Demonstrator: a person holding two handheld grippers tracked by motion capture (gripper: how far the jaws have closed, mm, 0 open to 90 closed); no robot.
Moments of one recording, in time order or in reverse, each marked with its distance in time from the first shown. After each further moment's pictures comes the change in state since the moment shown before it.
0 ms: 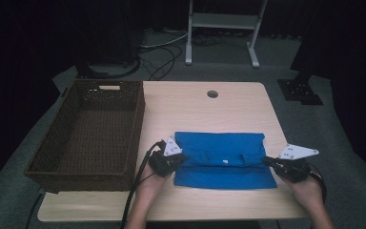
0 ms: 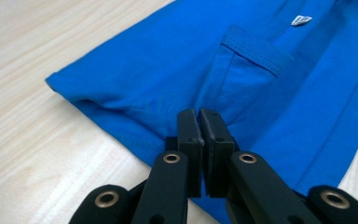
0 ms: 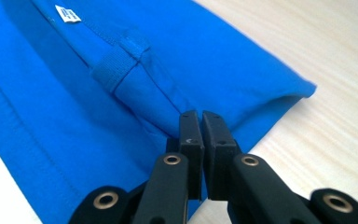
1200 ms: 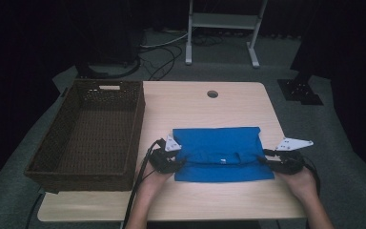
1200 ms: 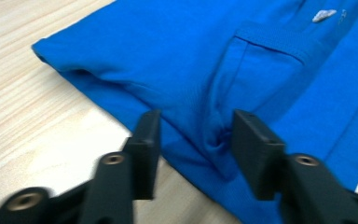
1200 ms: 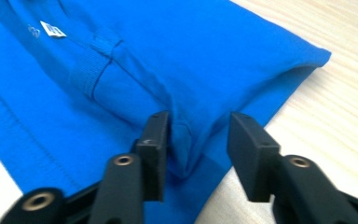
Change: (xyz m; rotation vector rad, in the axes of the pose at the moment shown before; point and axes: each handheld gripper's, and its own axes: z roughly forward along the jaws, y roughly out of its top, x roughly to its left) left arm 0.016 -0.004 0.017 0.043 0.040 -0.080; right arm -0.024 -0.001 0.026 0.000 0.063 0.089
